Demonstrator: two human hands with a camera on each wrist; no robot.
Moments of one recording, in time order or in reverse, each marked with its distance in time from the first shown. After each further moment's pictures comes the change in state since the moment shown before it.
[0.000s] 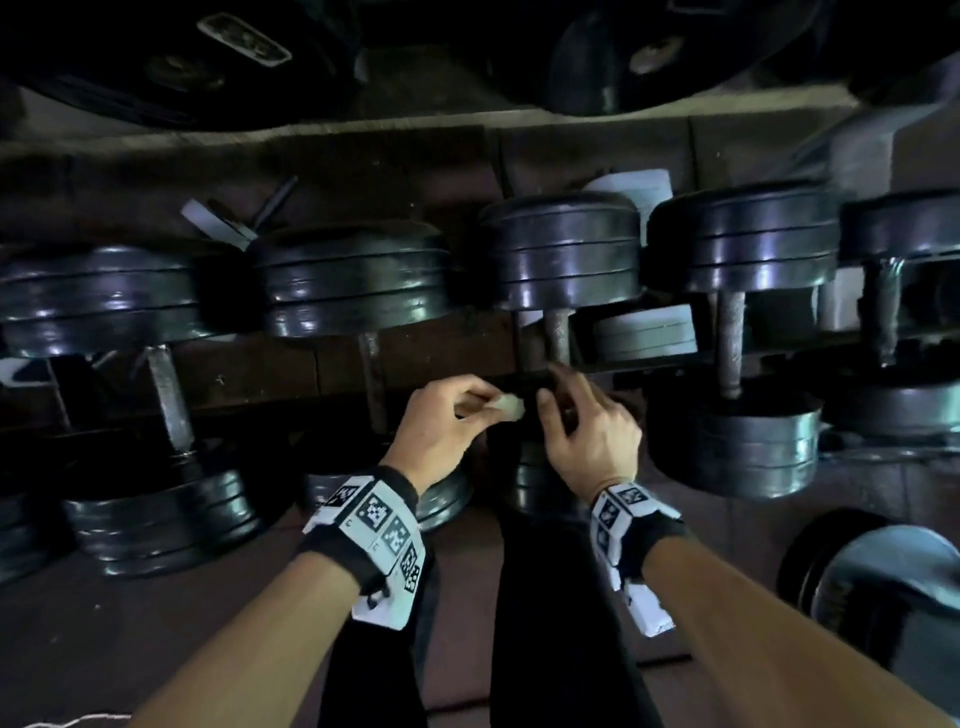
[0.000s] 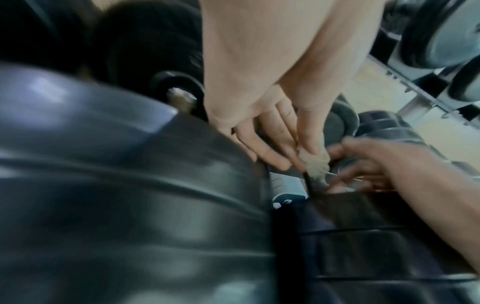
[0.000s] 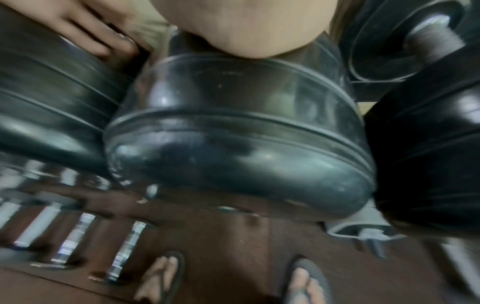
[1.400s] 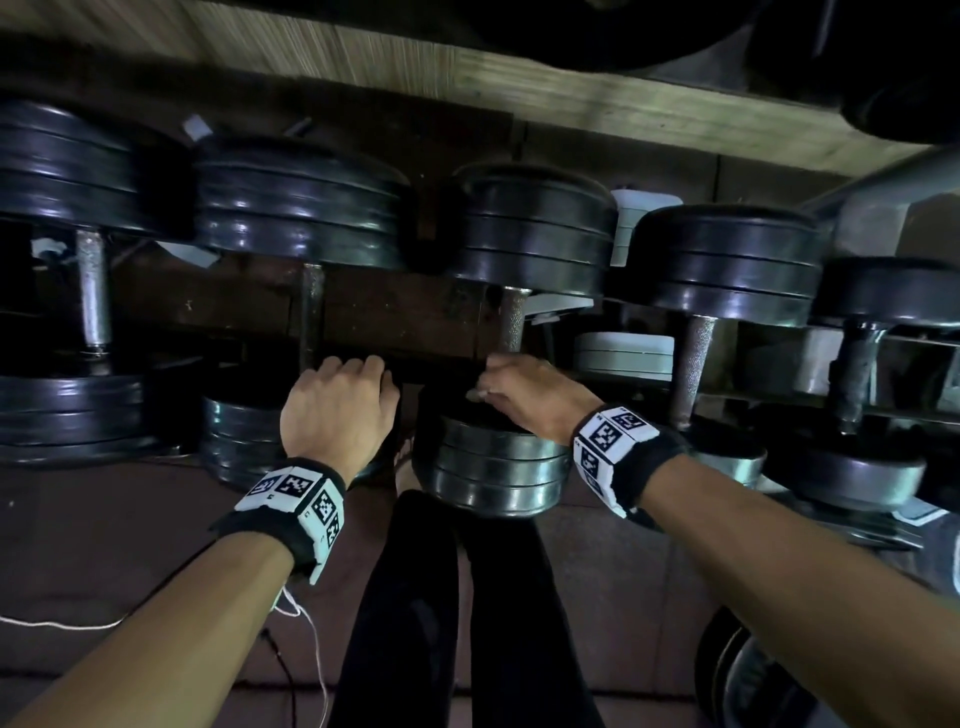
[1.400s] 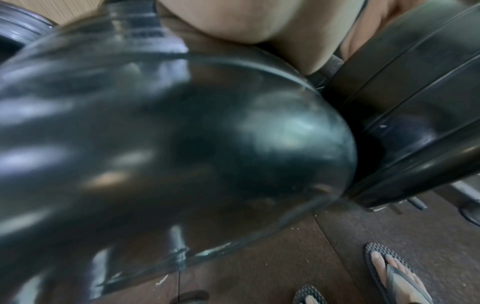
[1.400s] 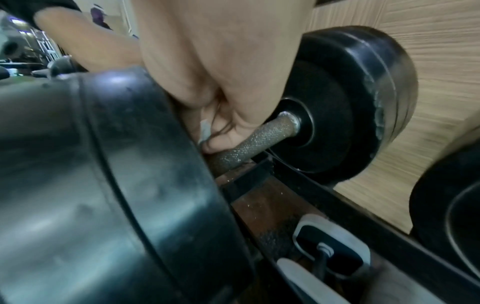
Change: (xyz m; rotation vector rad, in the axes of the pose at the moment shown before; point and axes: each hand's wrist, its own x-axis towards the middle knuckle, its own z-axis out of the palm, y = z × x) left_hand -0.017 -0.033 0.040 1.134 0.462 -0.043; right_hand 0.082 0.051 -0.008 -0.042 -0.866 -0.581
